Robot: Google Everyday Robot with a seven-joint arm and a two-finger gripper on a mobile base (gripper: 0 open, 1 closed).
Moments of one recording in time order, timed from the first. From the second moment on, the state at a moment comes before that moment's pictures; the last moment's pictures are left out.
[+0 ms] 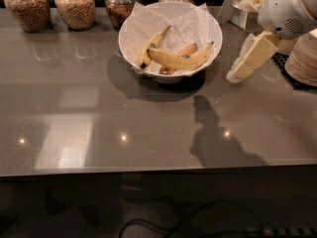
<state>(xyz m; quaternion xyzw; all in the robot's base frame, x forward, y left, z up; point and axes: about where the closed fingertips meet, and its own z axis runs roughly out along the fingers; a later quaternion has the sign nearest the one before) 0.560 -0.171 0.992 -0.60 0.72 0.02 0.36</state>
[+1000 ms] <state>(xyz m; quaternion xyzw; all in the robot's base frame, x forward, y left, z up) 0.649 -0.100 0.989 -0.64 0.65 0.06 0.41</state>
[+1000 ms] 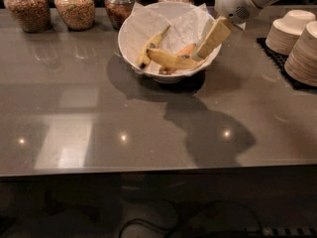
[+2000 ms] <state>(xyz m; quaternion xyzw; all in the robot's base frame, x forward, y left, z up) 0.672 -0.092 0.981 -0.66 0.64 0.05 0.39</state>
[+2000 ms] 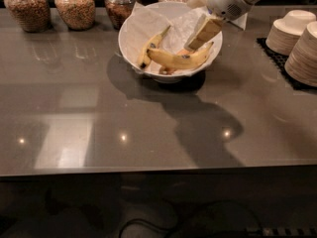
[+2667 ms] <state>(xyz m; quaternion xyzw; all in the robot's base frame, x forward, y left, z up) 0.668 -0.088 0.954 -0.68 0.64 0.07 0.35</state>
